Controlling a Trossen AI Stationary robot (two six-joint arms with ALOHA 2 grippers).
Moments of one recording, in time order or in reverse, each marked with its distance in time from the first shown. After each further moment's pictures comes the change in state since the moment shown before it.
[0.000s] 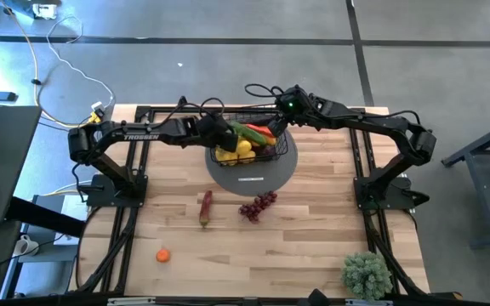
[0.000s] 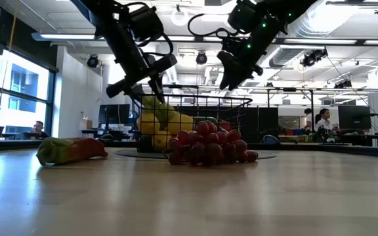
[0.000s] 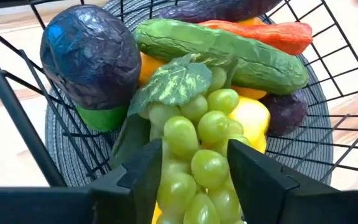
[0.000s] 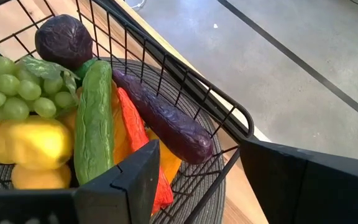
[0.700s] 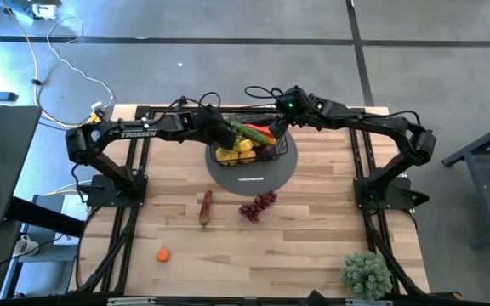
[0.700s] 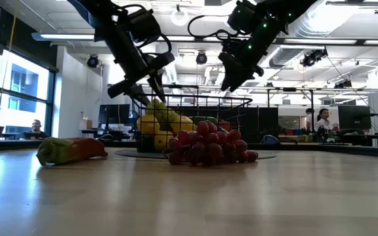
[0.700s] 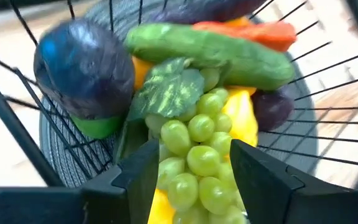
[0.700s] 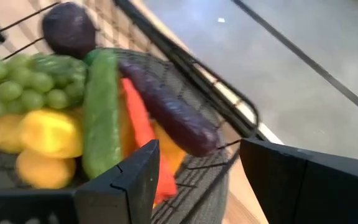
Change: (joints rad) left arm 0.056 -0.020 0.000 0.005 0.108 0.075; right arm 0.002 0.000 -0.001 -0.025 -0.018 -0.010
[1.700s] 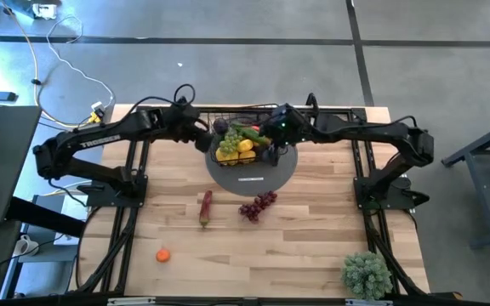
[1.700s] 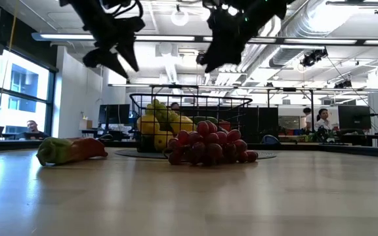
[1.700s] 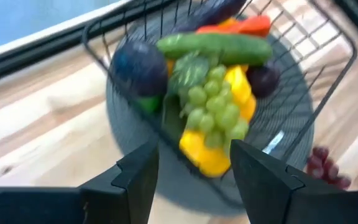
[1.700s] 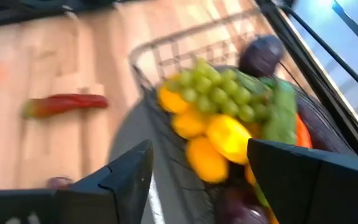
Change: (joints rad) left arm -0.010 -0.326 0.000 -0.304 -0.040 0.181; right arm 0.227 0.000 0.068 -0.006 -0.276 -0.067
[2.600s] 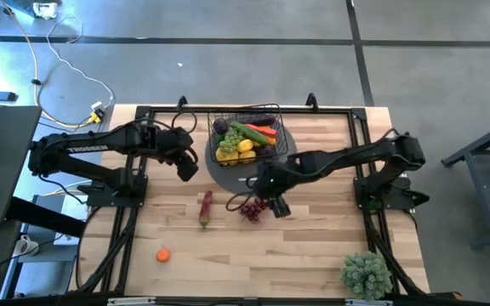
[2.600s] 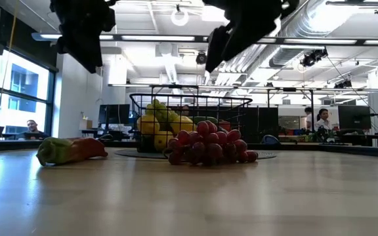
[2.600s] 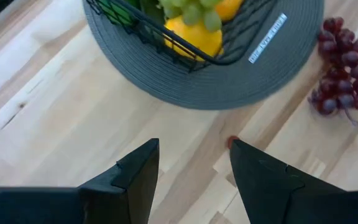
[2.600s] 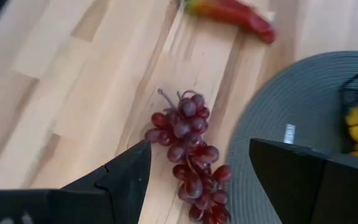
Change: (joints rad) left arm -0.258 -0.094 0.000 -0.339 -0.042 0.008; right arm 0.355 0.114 0.033 -0.171 -0.062 -0.222
